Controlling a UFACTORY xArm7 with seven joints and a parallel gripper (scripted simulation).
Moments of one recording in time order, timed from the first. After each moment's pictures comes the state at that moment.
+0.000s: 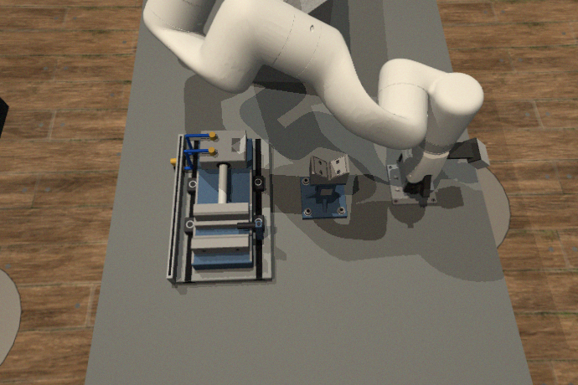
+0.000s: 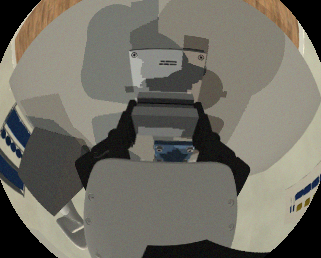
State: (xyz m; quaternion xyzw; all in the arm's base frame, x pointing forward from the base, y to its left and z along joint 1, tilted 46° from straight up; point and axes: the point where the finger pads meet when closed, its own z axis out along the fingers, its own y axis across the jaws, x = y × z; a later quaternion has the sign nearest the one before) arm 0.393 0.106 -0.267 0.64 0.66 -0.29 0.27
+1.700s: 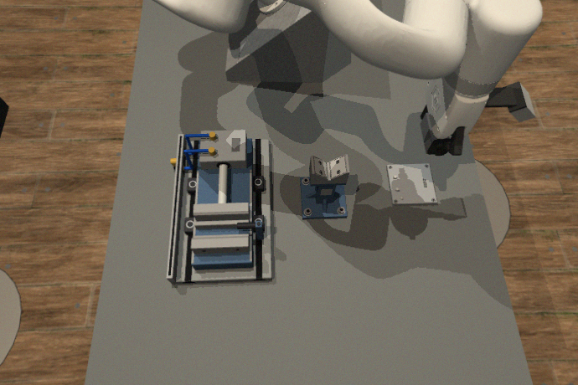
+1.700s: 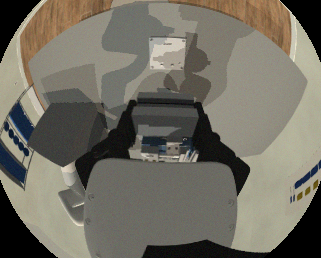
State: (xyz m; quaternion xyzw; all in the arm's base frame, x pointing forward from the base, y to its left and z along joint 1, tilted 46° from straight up) arm 0.395 0.226 -0.152 0.64 0.66 -0.29 0.27
